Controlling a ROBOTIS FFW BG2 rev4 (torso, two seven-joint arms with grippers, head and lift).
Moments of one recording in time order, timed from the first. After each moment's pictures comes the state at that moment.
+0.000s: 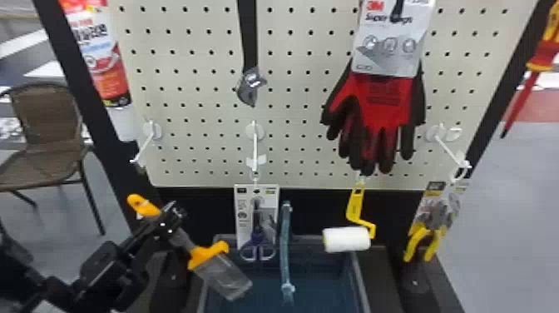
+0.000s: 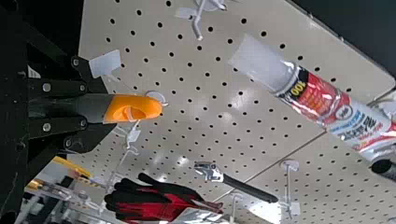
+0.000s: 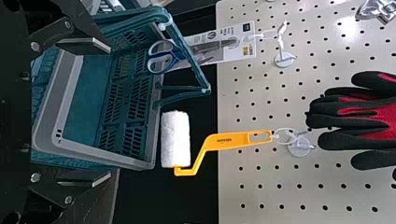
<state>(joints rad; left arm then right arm) 0.37 0.04 0.22 -2.12 0.71 0.33 -0.74 0.83 -0.05 0.07 -2.33 -0.03 0.15 0.32</state>
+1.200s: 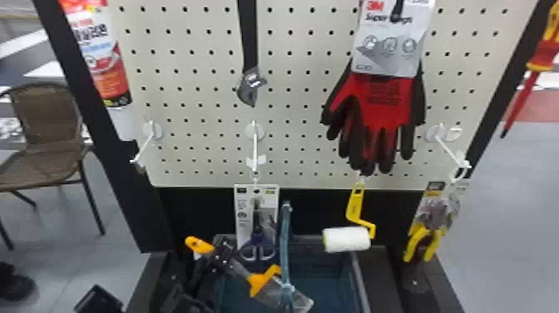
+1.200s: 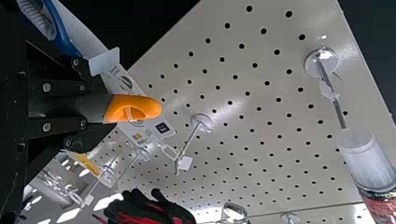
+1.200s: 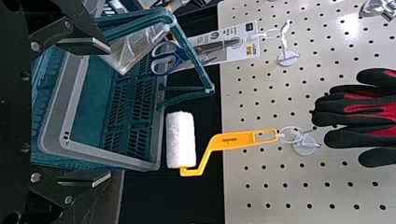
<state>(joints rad) 0.33 0.07 -0.10 -1.75 0.94 -0.02 -0.69 0.84 -0.05 0.07 -2.32 -0.04 0.15 0.32</state>
